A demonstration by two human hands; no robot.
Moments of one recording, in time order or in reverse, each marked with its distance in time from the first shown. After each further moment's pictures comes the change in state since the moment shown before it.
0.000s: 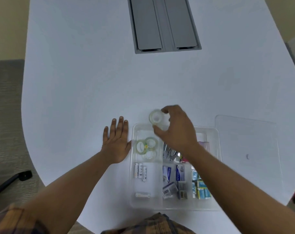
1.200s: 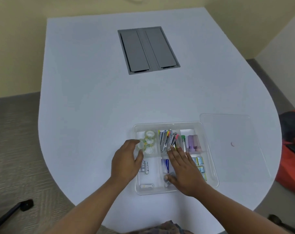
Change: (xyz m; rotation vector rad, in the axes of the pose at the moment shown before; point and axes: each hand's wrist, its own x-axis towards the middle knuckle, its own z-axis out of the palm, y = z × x) left_hand -0.102 0.060 -0.030 -0.518 0.492 0.085; right_hand -0.172 0.059 0.033 -0.439 -0.283 -0.093
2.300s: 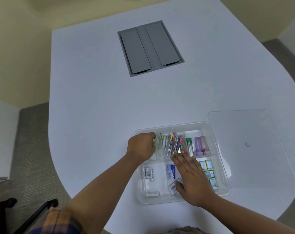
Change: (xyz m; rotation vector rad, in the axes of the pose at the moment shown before) left_hand 0.091 0.021 0.038 0.454 -0.362 0.096; right_hand -0.003 0.010 0.008 0.201 0.114 -0.034
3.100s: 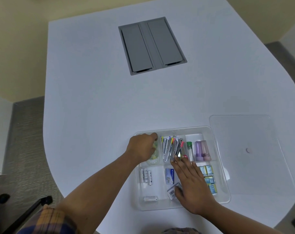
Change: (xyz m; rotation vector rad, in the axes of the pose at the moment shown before) left_hand 0.016 -0.008 -0.001 0.015 -0.147 0.093; right_hand 0.000 0.000 0.001 -0.003 -0.023 0.027
